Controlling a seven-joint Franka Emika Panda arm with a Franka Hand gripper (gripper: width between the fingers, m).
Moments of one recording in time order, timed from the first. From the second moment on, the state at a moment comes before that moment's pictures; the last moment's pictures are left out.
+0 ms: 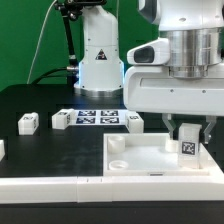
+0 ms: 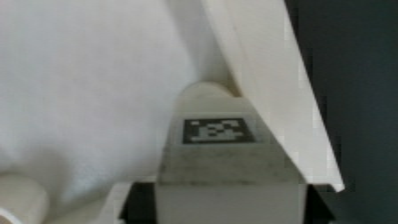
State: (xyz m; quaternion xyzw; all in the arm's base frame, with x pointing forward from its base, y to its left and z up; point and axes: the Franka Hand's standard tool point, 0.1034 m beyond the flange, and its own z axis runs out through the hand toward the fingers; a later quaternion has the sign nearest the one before) arm 0.628 0.119 0.071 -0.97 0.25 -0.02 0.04
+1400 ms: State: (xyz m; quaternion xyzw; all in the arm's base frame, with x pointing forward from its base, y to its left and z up) arm 0.628 0.116 0.070 -0.89 0.45 0.00 0.04
